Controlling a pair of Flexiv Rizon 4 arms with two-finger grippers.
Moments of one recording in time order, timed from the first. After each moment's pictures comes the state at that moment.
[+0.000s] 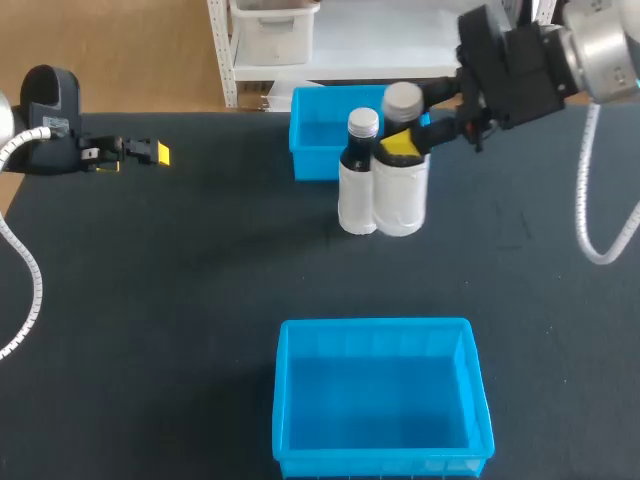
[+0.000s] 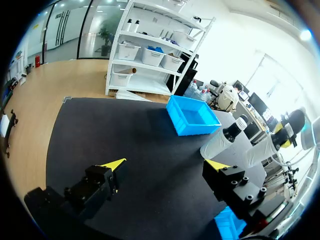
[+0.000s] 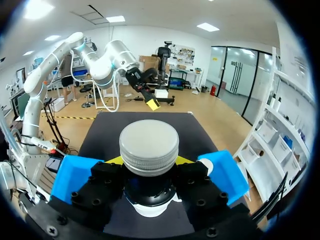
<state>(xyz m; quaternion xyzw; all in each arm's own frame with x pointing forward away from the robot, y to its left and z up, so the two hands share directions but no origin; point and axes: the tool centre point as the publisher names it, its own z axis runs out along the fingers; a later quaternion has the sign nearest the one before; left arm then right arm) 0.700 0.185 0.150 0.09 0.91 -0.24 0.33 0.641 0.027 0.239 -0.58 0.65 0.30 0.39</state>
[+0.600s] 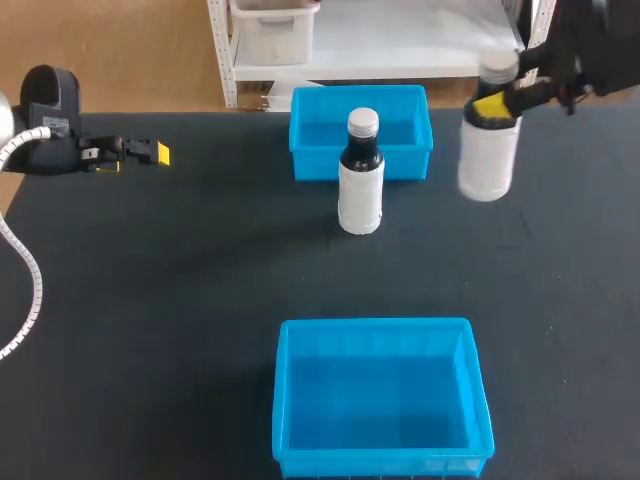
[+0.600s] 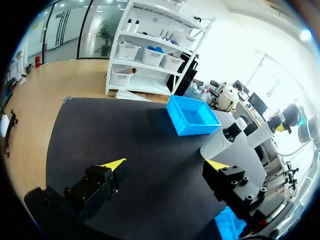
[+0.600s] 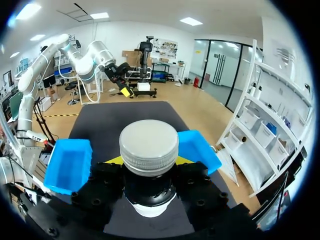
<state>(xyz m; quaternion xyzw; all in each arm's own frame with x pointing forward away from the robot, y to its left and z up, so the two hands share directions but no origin) 0.700 0.185 0.150 0.09 0.91 -0.24 0.33 0.690 -0.080 0.250 -0.55 0.69 0.25 0.40</state>
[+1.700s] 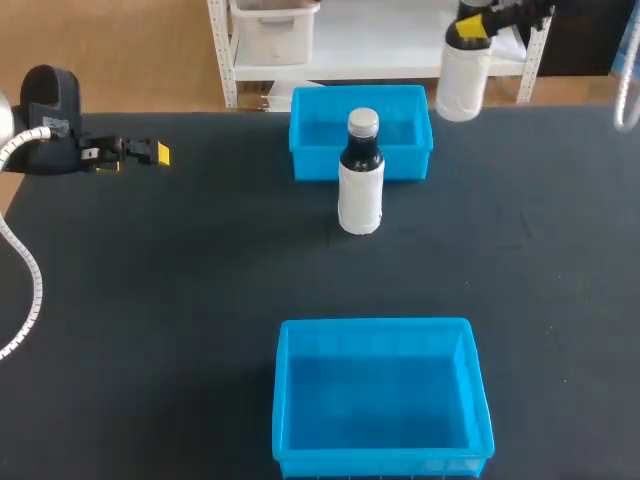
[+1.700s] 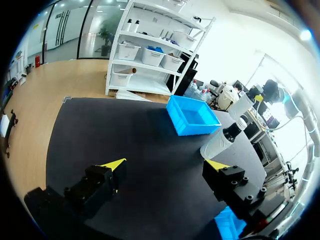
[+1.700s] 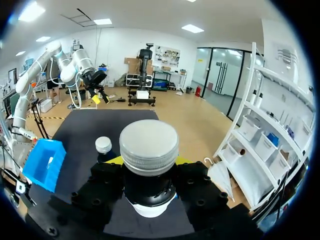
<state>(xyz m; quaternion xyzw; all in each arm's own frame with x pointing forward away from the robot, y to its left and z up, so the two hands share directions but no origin) 0.700 0.185 0.150 0.09 0.91 -0.24 0.33 0.845 -0.066 0.253 -0.56 0.65 0.28 0.42</state>
